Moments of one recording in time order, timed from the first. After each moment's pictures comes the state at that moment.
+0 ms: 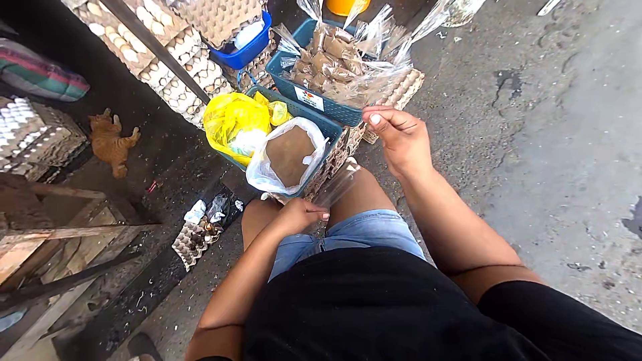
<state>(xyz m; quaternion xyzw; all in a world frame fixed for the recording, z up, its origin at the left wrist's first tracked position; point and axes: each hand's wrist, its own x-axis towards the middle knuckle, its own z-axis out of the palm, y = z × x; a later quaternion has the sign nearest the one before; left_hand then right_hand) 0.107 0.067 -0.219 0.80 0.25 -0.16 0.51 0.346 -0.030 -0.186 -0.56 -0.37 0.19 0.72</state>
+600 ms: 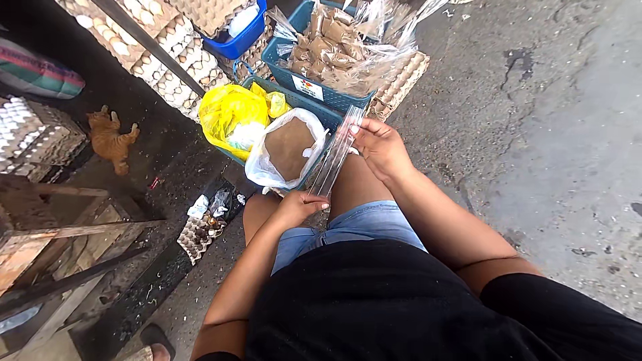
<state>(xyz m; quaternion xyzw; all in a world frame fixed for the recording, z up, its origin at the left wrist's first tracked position) 0.103 0.065 -0.234 0.75 0.27 -0.06 0.60 0.318 -0.030 -0.216 -0.52 -0.24 0.37 0.73</state>
